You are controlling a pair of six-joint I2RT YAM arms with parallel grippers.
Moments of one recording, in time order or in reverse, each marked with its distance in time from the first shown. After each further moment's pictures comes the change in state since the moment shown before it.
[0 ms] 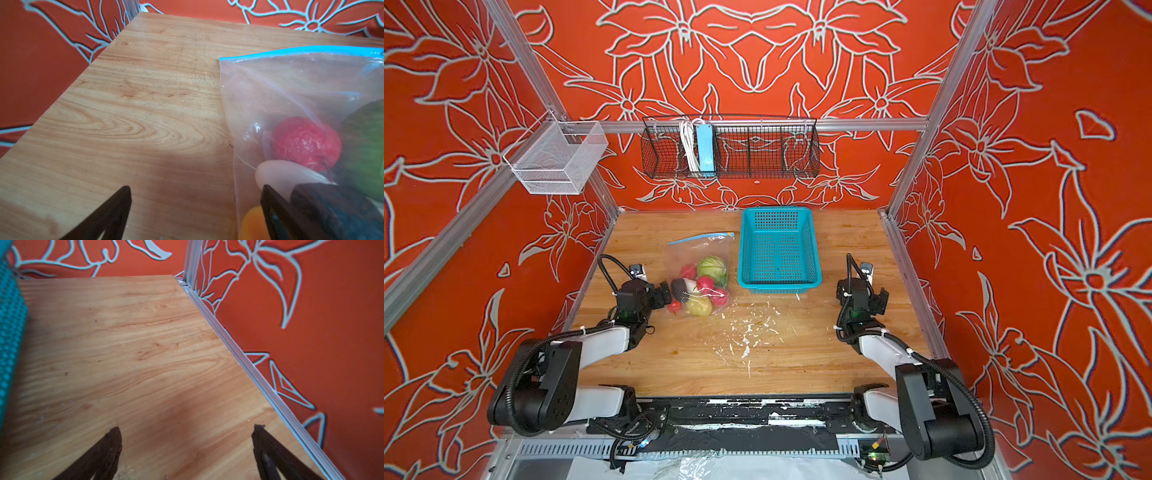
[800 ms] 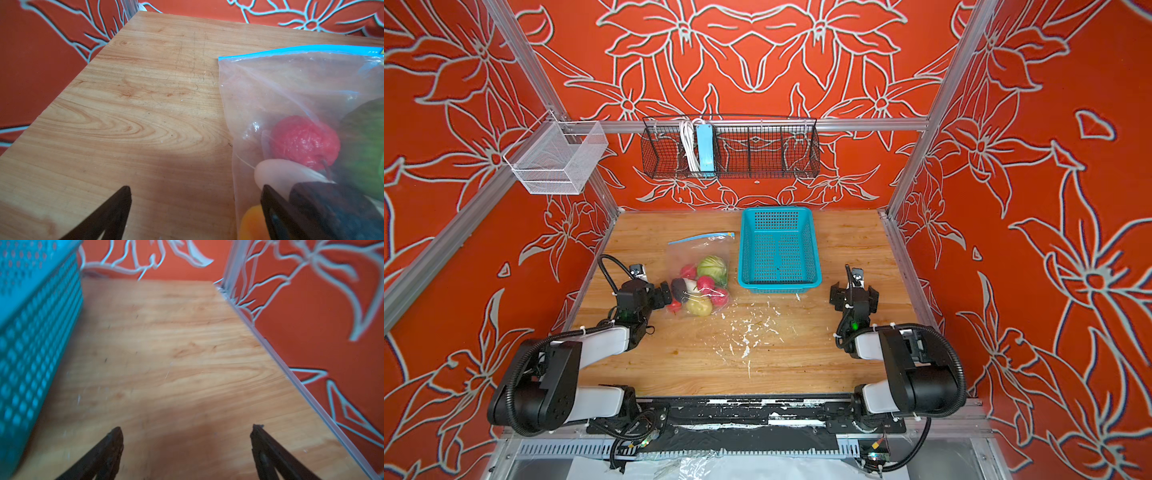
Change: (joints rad) left arm 0.000 0.000 0.000 -0.002 0.003 0.000; right arm -0.038 0.213 -0.107 0.412 -0.293 -0.127
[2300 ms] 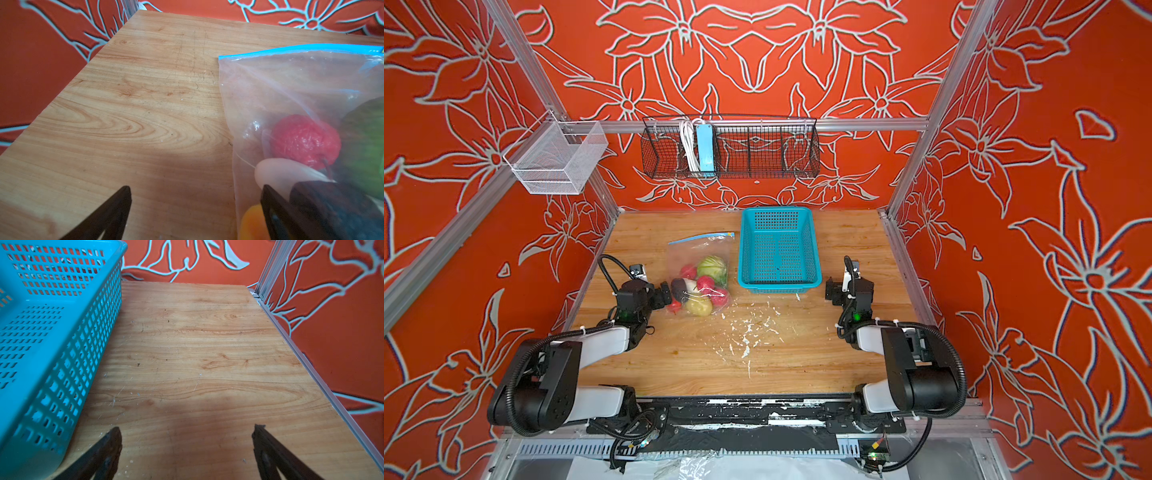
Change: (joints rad) left arm 0.000 0.000 0.000 -0.004 0.000 0.000; right arm -0.039 0.003 0.076 -0.061 -0.165 -0.025
